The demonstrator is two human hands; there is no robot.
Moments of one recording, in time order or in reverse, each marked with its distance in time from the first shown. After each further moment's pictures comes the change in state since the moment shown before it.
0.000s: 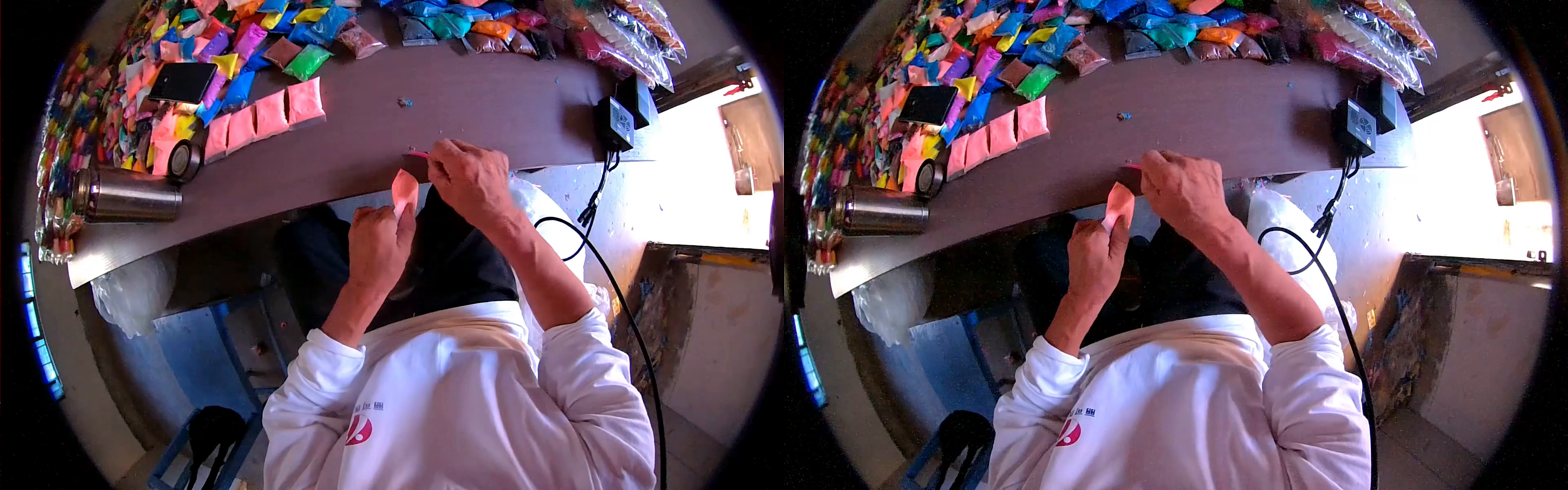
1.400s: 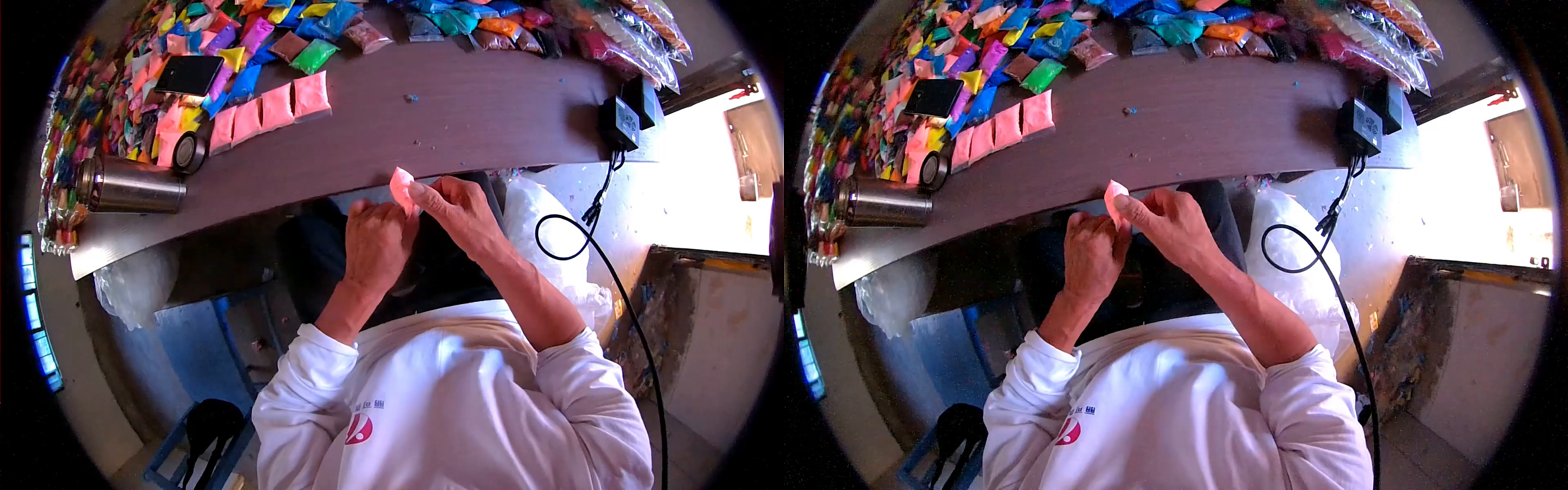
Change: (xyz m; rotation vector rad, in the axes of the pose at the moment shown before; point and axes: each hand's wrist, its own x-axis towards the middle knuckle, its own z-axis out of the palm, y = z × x) left_hand -0.004 0.002 -0.013 0.128 -0.004 0.133; right_hand -0.034 -0.028 0.004 0.834 -0.297 0.661
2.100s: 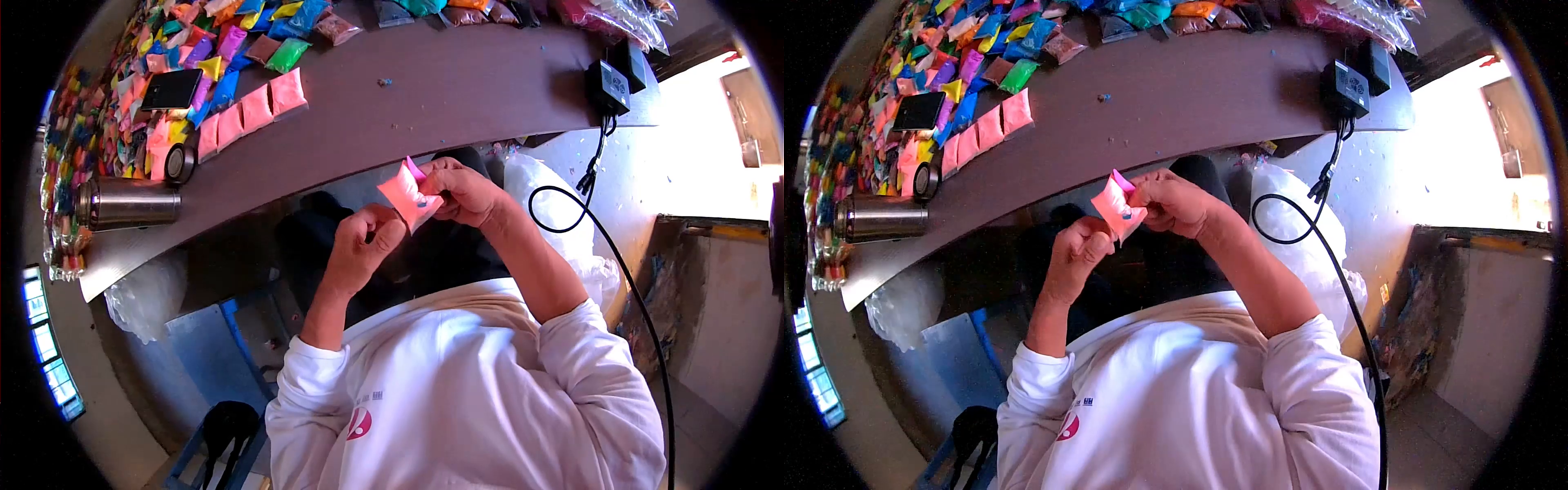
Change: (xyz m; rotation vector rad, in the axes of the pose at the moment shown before) left_hand -0.024 -0.005 -0.017 -0.920 -0.338 -0.453; right_hand 0.020 0.047 -0.024 0.966 -0.599 0.236
